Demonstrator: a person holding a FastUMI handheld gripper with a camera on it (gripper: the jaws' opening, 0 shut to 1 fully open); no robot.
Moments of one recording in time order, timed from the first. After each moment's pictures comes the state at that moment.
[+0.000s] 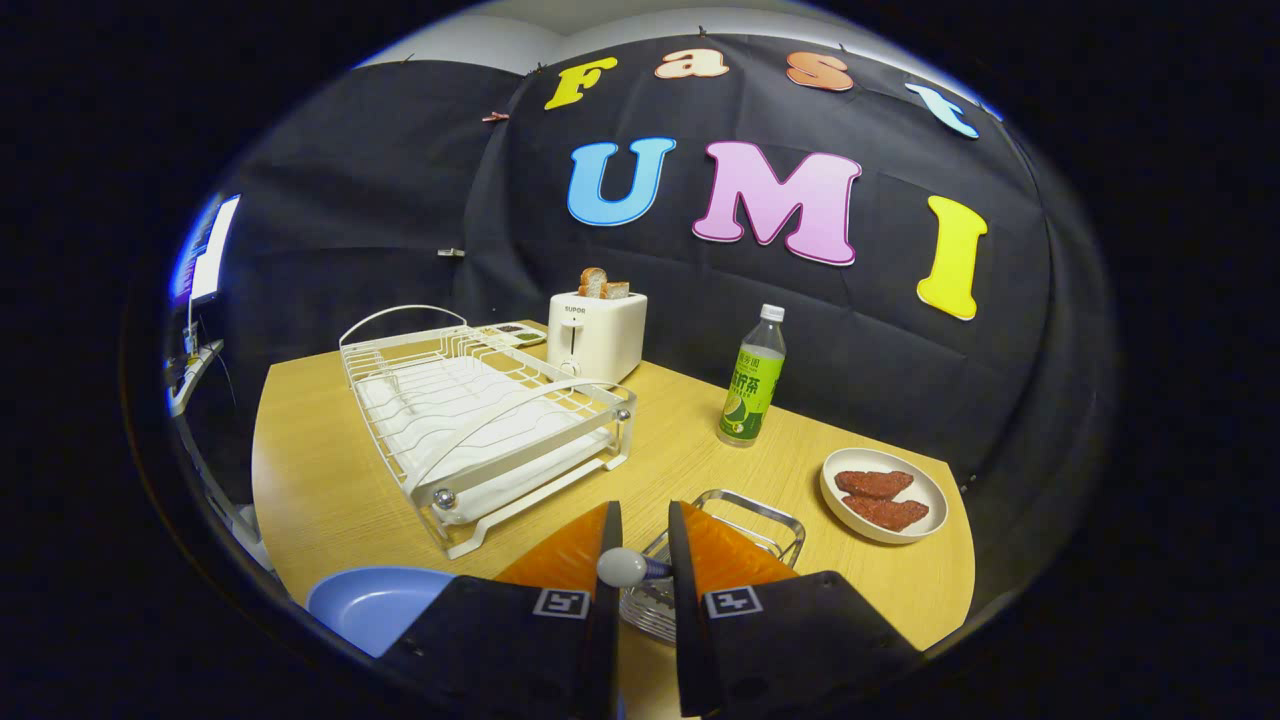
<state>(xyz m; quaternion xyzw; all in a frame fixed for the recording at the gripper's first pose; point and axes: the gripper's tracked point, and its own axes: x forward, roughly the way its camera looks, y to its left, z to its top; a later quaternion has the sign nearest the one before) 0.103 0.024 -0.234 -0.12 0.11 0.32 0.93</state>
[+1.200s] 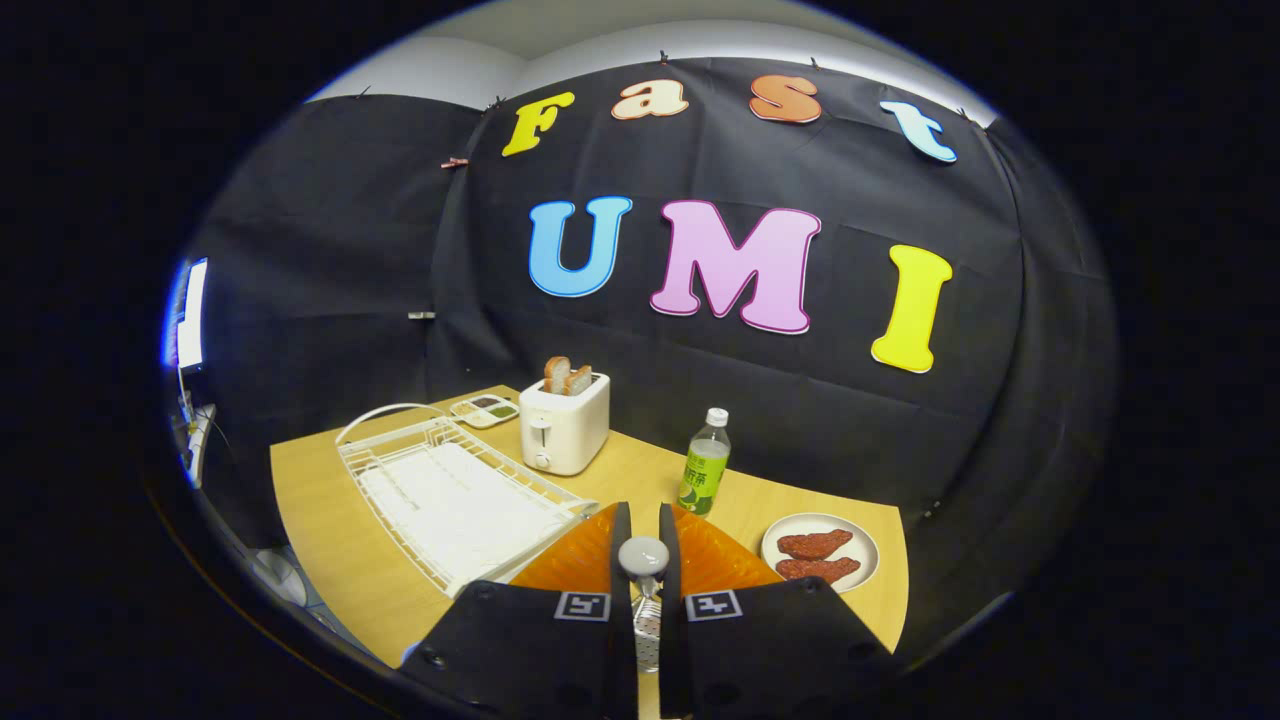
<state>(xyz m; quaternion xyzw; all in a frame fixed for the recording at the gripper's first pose) 0.097 0.012 -0.078 -0.06 0.09 0.30 0.95</state>
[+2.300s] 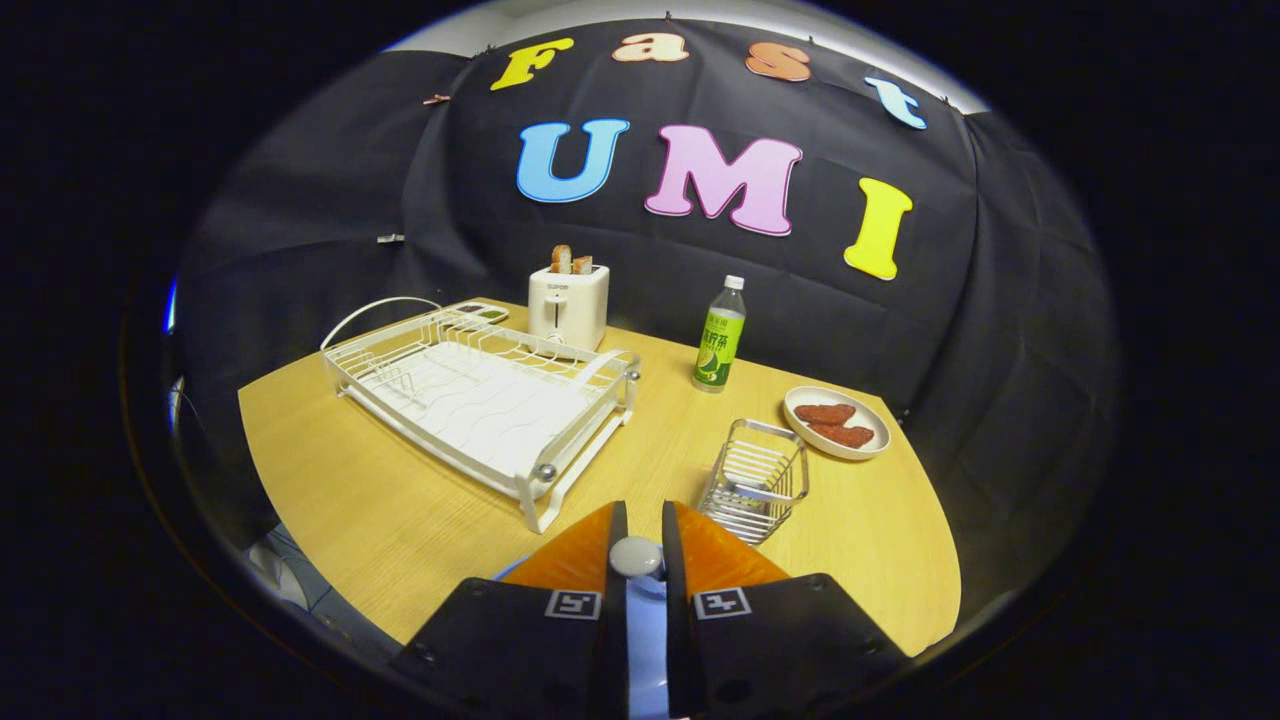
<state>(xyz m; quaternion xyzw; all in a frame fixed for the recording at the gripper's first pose) -0.012 0.053 -0.240 -0.10 0.20 0.21 0.95</state>
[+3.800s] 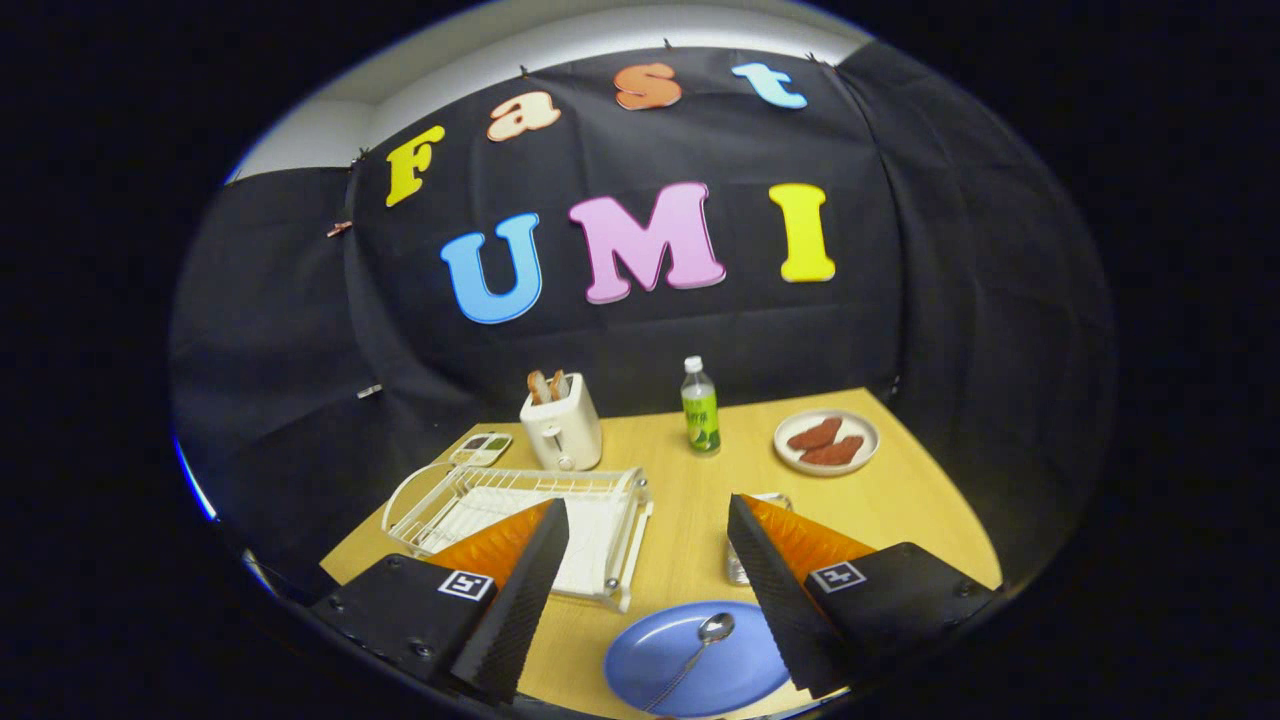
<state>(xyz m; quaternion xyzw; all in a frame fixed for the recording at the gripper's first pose) -0.006 0.032 -0.059 0.07 0.11 0.14 0.98</state>
